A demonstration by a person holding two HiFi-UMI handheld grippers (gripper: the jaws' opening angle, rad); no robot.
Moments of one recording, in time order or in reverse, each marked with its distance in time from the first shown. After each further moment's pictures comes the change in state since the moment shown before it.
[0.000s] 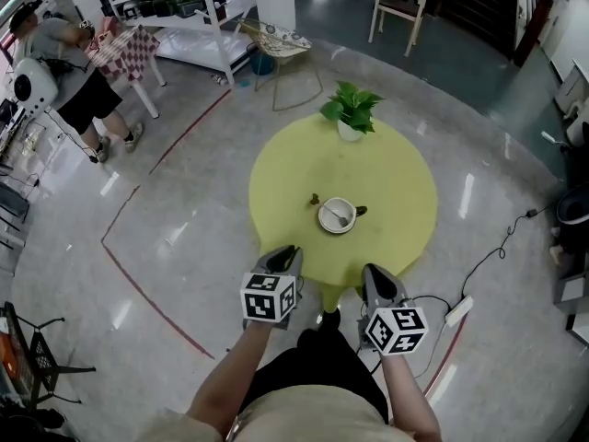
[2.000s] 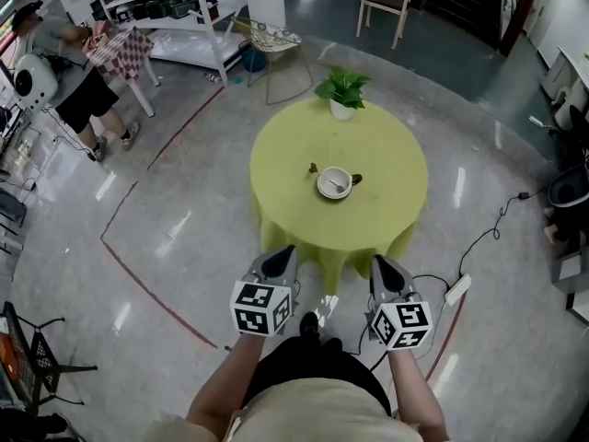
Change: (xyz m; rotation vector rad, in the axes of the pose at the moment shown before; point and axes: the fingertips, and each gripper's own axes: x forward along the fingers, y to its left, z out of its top) left arm -0.107 -0.050 -0.015 0.097 -0.106 -0.070; right arm -0.084 0.025 -0.021 -0.128 -0.067 -0.064
